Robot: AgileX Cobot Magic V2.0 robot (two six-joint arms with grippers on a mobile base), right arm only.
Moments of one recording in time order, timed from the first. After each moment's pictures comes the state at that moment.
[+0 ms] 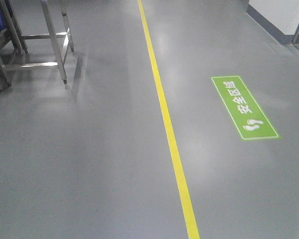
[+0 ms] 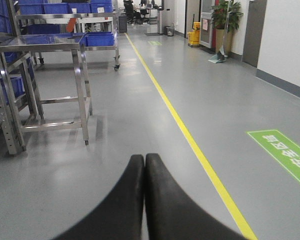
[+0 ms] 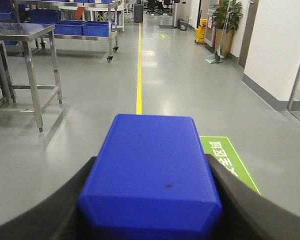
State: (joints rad) arm -0.02 0.01 -0.34 0.09 0.55 -0.14
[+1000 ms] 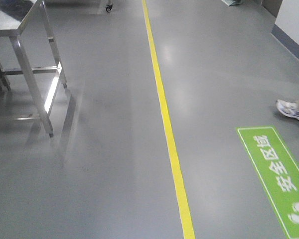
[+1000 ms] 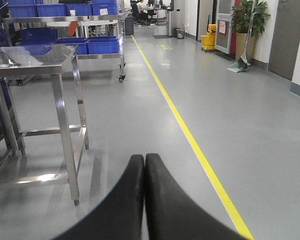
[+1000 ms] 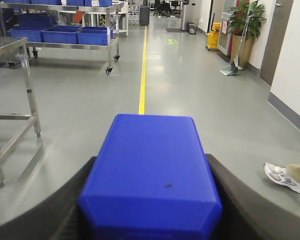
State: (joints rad) arm -0.02 0.01 -0.34 0.09 0.55 -0.14
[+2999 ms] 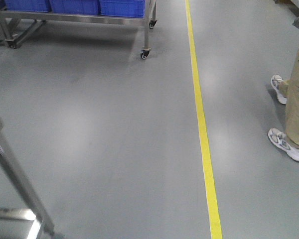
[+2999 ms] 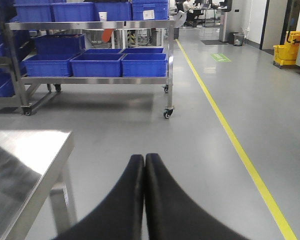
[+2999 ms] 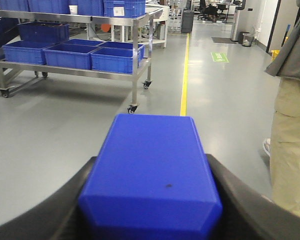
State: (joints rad) arm -0.02 0.01 -0.34 0.09 0.55 -0.14
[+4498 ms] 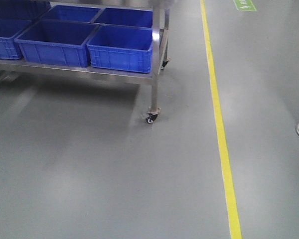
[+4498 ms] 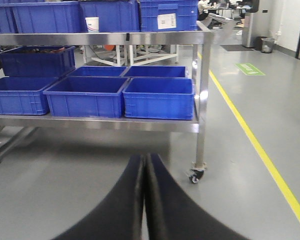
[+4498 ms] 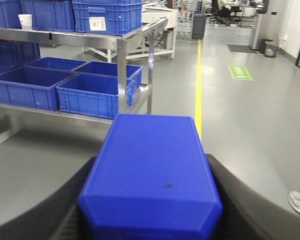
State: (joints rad) arm -0.02 0.01 -0.34 0.09 0.55 -0.14
